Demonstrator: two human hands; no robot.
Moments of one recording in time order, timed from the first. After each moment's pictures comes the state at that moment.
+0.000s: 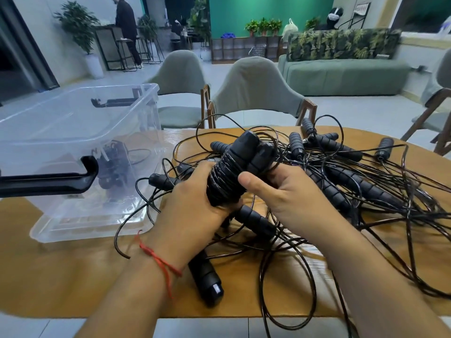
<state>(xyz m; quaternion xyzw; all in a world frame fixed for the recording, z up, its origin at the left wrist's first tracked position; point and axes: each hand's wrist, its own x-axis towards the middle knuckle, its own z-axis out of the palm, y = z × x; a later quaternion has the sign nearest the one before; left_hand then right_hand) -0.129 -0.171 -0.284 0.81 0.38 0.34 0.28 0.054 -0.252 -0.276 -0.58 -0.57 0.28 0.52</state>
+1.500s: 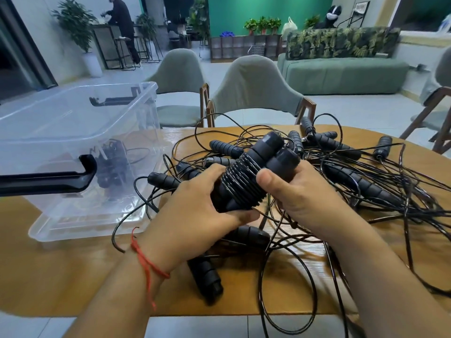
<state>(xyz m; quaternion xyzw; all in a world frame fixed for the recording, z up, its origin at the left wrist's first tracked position) -0.132 -0.184 -0.263 0.85 0.32 0.26 0.32 0.062 -0.264 -0.262 -0.53 -0.59 0.31 0.53</state>
